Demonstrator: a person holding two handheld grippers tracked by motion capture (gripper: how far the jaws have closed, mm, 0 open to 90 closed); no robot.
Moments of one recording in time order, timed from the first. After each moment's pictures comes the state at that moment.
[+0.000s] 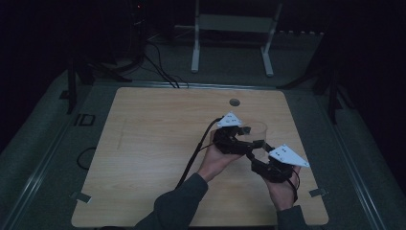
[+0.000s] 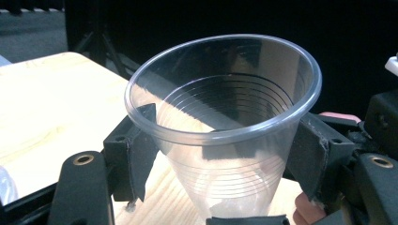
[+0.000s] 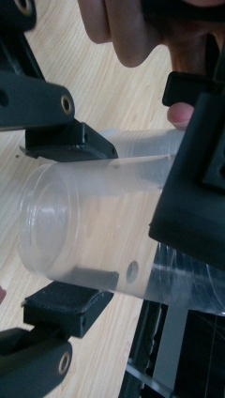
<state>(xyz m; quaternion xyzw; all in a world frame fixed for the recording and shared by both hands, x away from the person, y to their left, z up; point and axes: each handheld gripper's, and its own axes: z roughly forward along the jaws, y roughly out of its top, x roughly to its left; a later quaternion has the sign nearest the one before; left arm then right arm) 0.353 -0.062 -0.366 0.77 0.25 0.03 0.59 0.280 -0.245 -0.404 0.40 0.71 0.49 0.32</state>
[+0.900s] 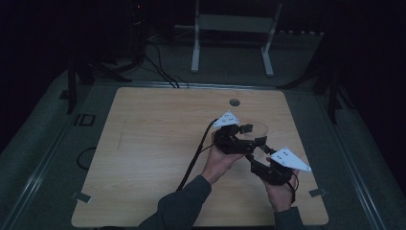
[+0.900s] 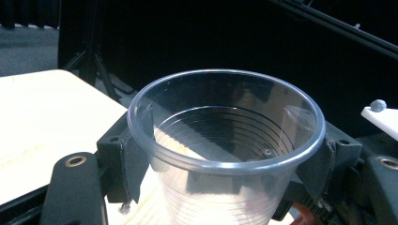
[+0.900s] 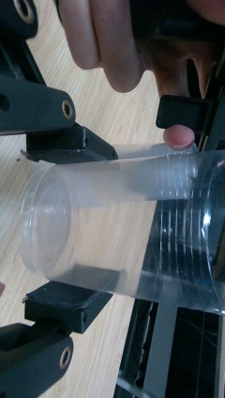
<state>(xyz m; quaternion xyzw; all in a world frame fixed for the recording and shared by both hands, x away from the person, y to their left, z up) 0.350 -0.062 -0.366 0.72 0.27 0.00 0.64 0.274 -0.245 -0.408 0.39 0.69 0.52 0.31</state>
